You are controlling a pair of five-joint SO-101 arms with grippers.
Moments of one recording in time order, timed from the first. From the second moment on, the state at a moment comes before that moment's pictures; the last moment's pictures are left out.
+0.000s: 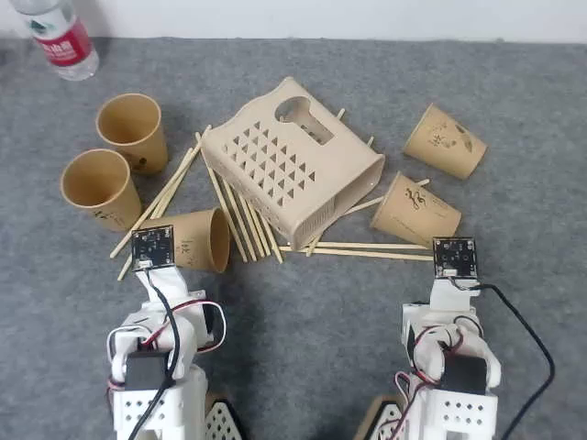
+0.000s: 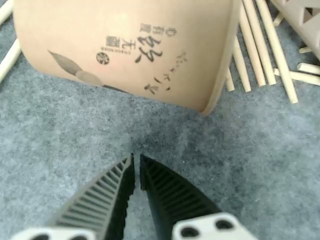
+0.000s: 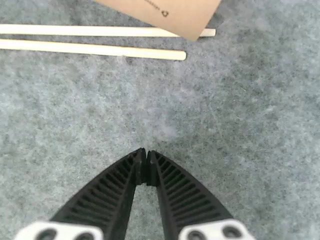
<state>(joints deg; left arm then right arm) -8.9 -102.2 96.6 72.4 -5.9 3.3 -103.3 95.5 75.3 5.3</state>
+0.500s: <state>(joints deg) -8.9 -102.2 96.6 72.4 -5.9 3.3 -103.3 95.5 75.3 5.3</state>
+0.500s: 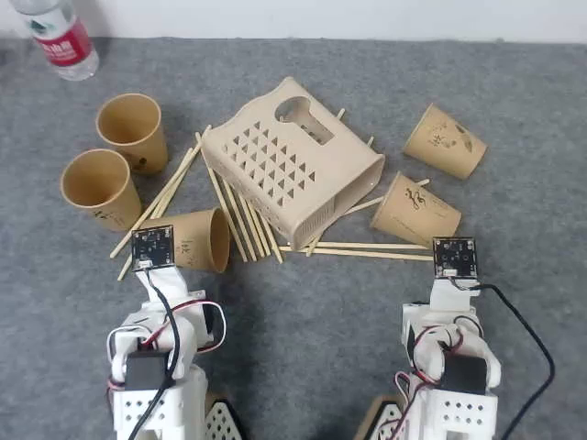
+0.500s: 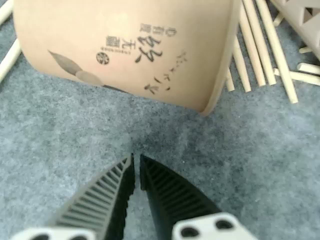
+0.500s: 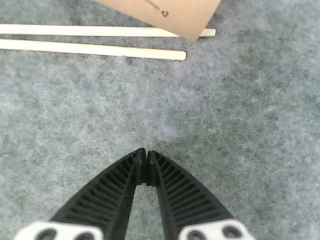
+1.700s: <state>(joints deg) -4.2 -102.2 96.6 72.4 -5.9 1.1 -103.3 95.5 75.3 5.3</state>
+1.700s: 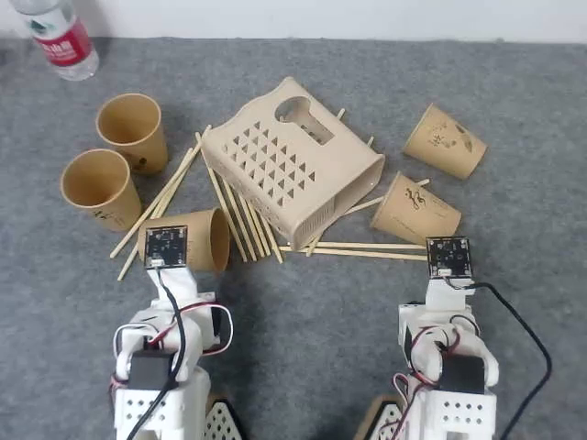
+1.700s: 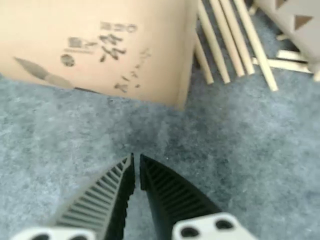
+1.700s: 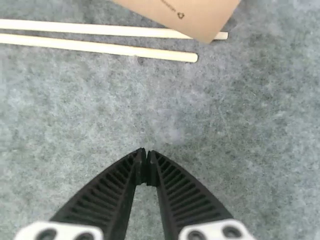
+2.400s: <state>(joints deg) -3.6 -102.2 96.9 61.9 -6.1 3.3 -103.6 80.8 67.7 6.1</state>
